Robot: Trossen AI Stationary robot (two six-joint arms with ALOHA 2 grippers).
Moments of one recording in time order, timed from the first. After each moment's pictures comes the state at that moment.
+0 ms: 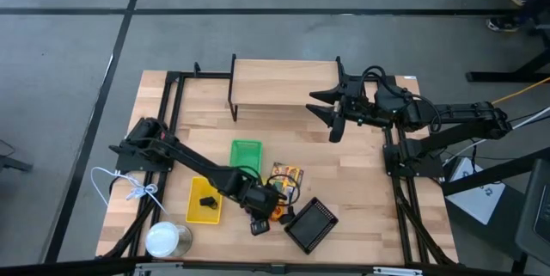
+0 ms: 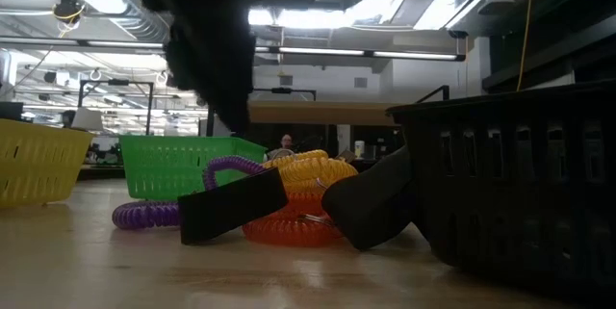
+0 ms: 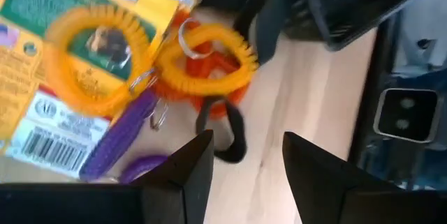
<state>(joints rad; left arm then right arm) -0.42 1.88 1.38 -0.53 0.08 -0.74 0.07 1.10 1.09 -0.02 0.30 0.22</state>
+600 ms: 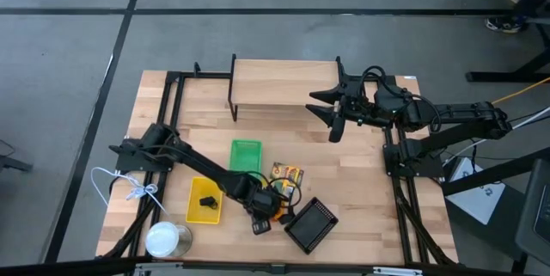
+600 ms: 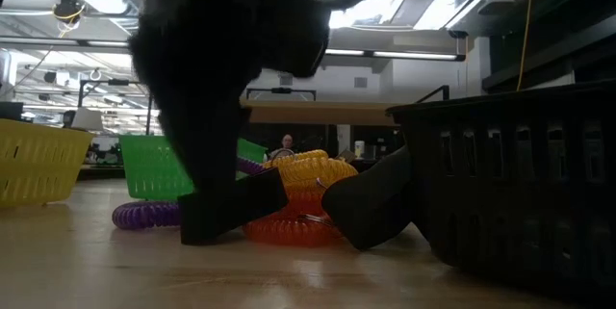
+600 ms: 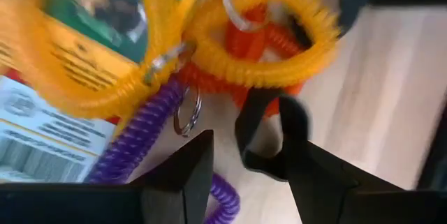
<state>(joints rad) -0.41 1.99 1.37 -0.52 0.09 -0.73 0.07 1.10 1.09 -0.02 0.30 0.22</state>
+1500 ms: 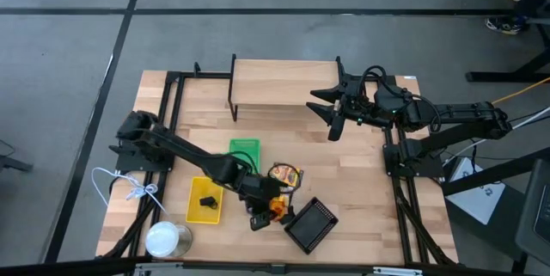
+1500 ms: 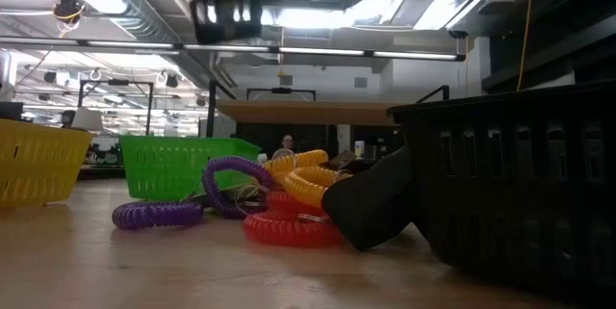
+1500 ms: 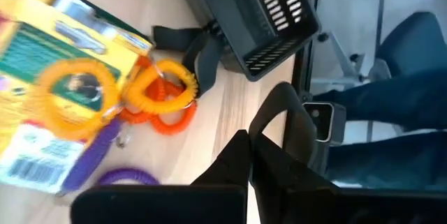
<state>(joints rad) -0.37 1.75 1.37 -0.48 0.18 -0.73 0.07 1.10 1.09 -0.02 0.33 0.22</state>
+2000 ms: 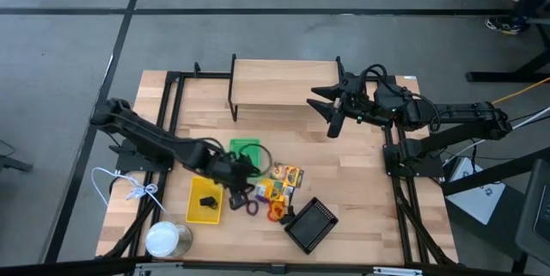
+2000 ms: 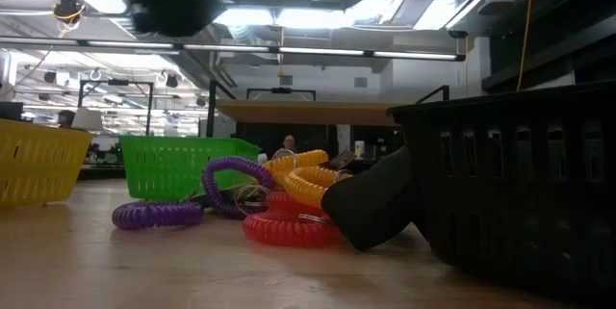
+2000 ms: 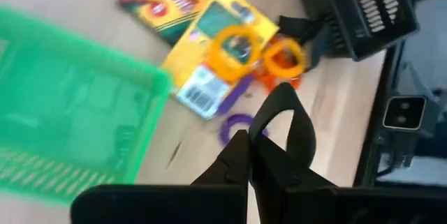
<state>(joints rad) -0.39 1.43 1.13 -0.66 -0.08 -0.79 0.06 1.10 1.09 -0.02 0.36 0.25</state>
